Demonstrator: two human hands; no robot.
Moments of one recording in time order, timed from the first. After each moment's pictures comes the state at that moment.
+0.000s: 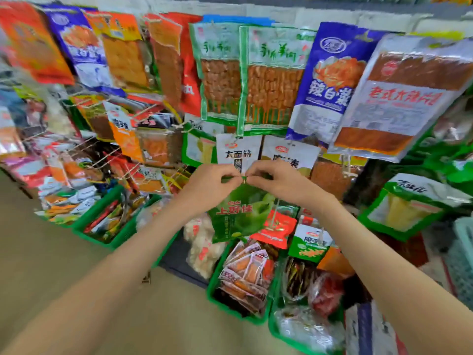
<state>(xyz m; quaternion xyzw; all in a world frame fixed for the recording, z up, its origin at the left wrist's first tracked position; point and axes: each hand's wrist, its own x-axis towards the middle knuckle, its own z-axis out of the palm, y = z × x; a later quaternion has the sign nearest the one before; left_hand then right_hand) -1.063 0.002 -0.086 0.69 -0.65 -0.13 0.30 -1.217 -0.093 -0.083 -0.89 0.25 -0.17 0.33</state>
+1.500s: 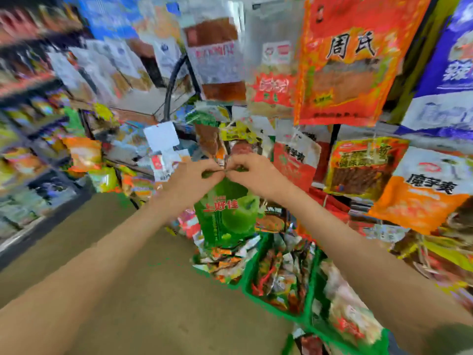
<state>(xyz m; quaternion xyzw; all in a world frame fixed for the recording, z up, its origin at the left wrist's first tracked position) -0.088 0.086 -0.095 0.76 -0.59 -0.07 0.26 -0.220 -0.020 -0.114 -0.88 0.22 -0.24 0.36</state>
